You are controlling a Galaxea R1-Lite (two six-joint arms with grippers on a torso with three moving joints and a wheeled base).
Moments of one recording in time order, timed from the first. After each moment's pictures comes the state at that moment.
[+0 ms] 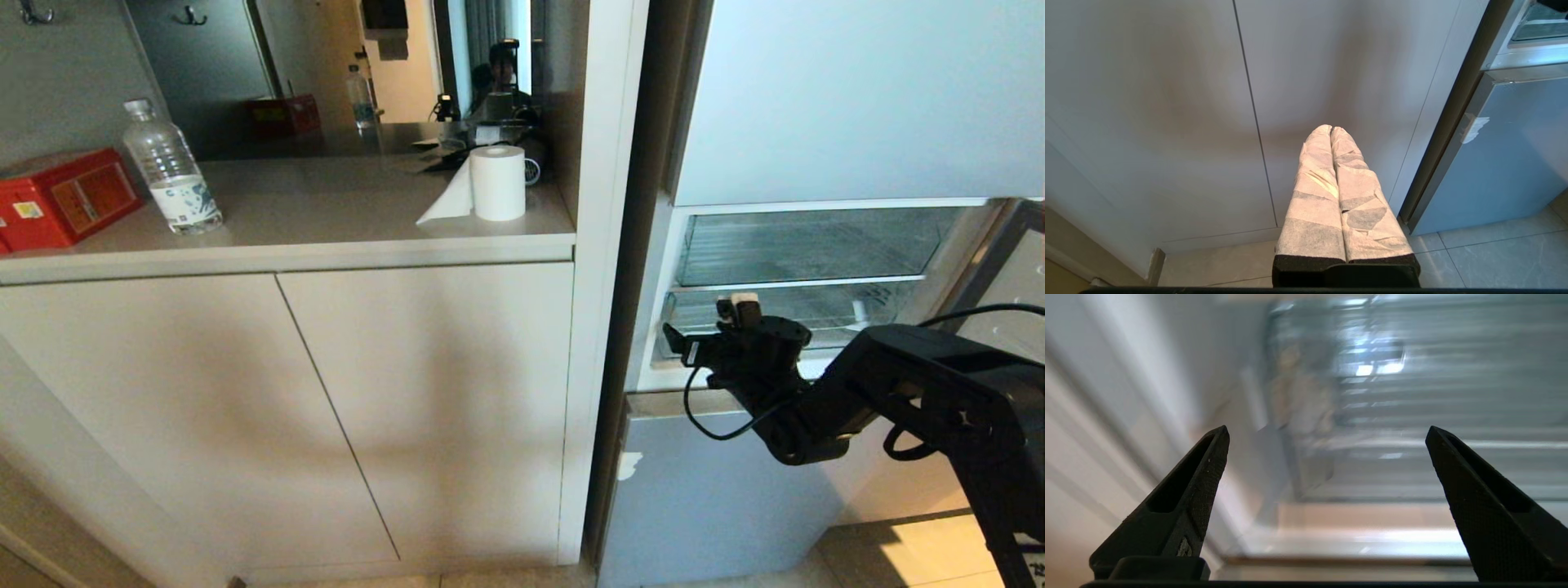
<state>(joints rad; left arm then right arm) 0.00 0.00 -0.01 0.02 0.00 0.02 0.17 2.52 -1.26 -1.27 -0.03 0.05</state>
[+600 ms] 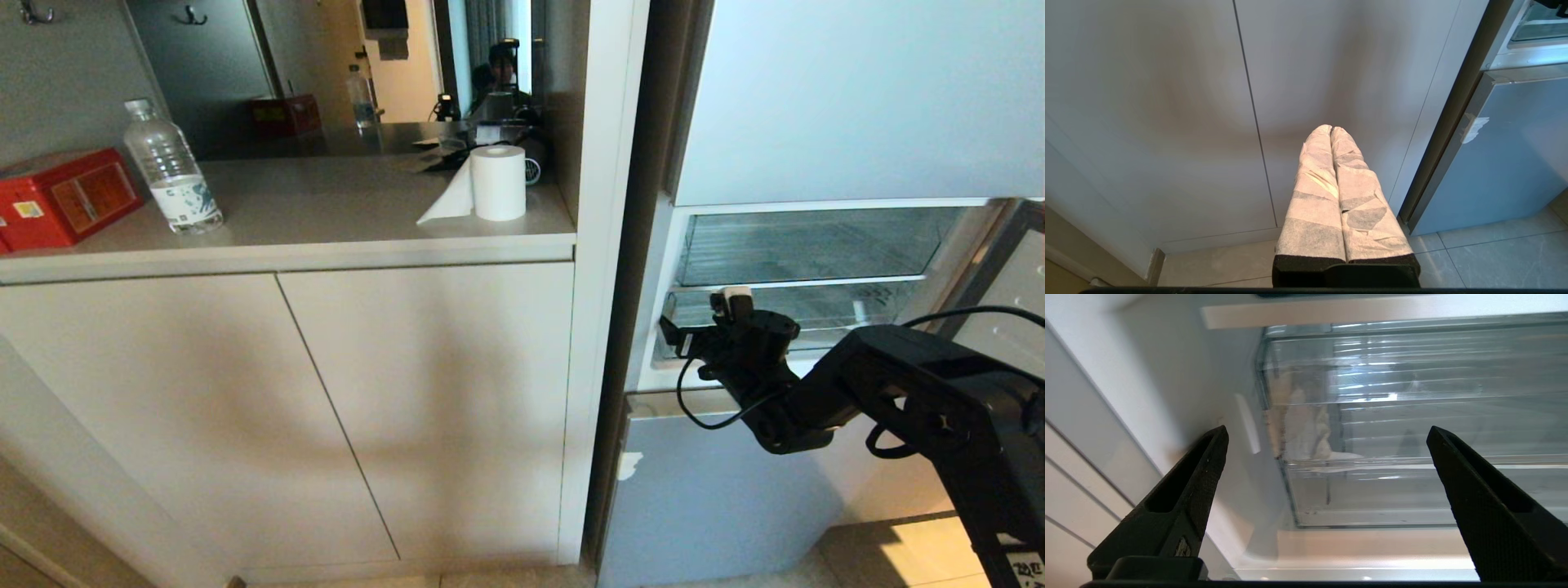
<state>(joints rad) 0.00 0.00 -0.01 0.02 0.00 0.02 0.17 2.56 -1.38 -1.22 -0.06 0.05</state>
